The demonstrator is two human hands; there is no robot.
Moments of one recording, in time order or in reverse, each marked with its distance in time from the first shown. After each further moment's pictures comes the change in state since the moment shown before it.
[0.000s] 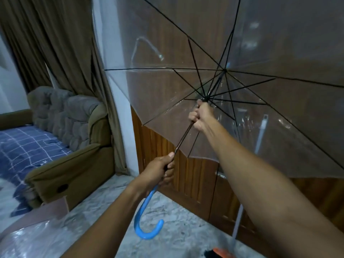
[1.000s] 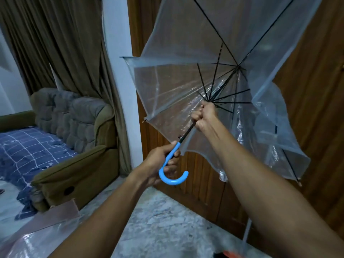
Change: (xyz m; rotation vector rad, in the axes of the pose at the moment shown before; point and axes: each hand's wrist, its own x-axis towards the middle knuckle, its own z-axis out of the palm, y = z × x) left_hand -0.020 0.049 -0.062 -0.160 -0.030 -0.103; right_hand -0.026 0.038 0.064 0.136 0.060 0.024
